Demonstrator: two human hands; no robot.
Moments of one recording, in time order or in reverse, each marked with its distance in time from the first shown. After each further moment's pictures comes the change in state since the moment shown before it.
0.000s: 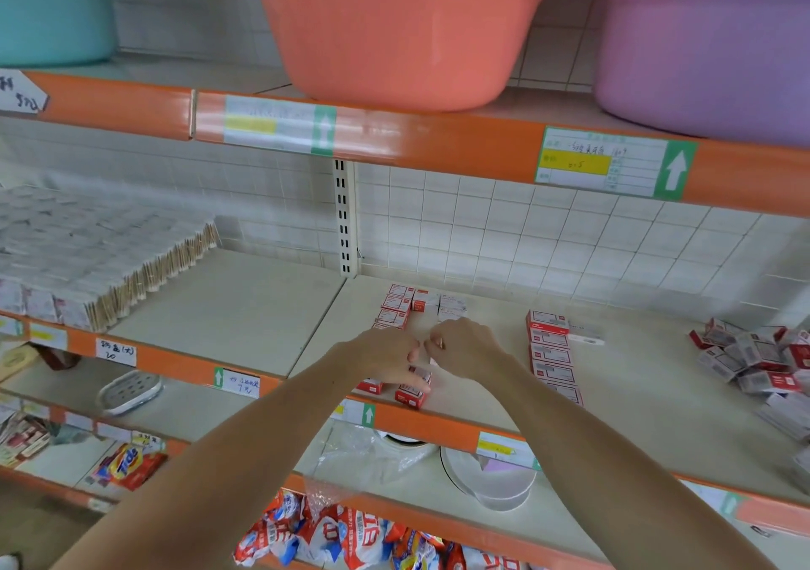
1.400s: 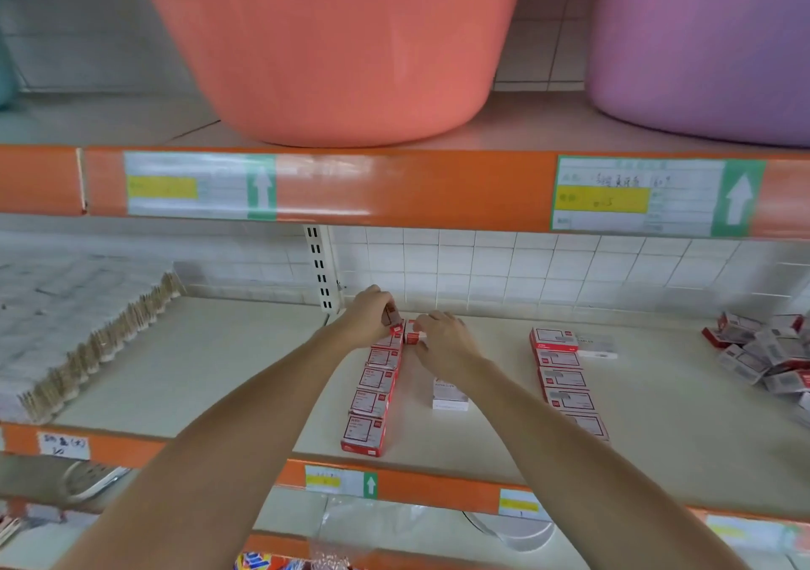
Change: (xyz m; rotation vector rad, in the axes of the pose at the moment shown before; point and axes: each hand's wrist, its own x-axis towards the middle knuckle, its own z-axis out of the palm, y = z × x) left_hand 0.107 -0.065 -0.059 -0.096 0.358 -0.036; right_hand 0.083 0.008 0.014 0.226 0.209 0.056
